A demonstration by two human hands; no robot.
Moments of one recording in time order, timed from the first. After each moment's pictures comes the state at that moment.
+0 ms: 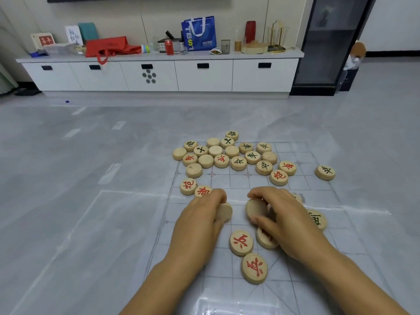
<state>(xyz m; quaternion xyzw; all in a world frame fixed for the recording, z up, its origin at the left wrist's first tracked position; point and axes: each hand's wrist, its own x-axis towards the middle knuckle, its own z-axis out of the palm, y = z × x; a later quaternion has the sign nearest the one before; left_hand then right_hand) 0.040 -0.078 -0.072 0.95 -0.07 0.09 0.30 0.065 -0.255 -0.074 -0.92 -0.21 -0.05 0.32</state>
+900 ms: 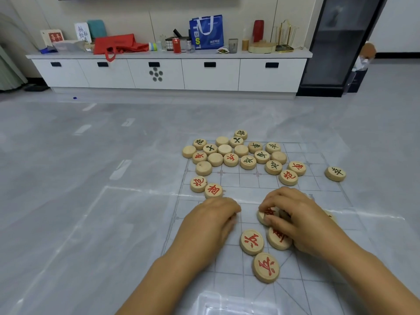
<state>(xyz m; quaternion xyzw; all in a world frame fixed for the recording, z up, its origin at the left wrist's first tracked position) 0.042 -0.063 -0.081 0.94 -0.18 0.08 0.26 0.072 -0.262 -0.070 -0.93 -0.25 0.00 0.26</state>
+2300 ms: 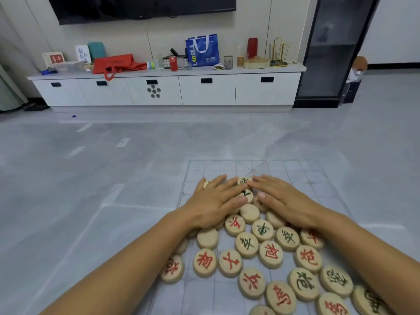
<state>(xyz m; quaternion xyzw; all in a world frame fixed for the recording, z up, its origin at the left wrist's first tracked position) 0.155 -0.052 -0.085 0.95 -0.21 -0.11 0.18 0.176 -0.265 -0.092 -0.93 -0.28 0.07 0.23</state>
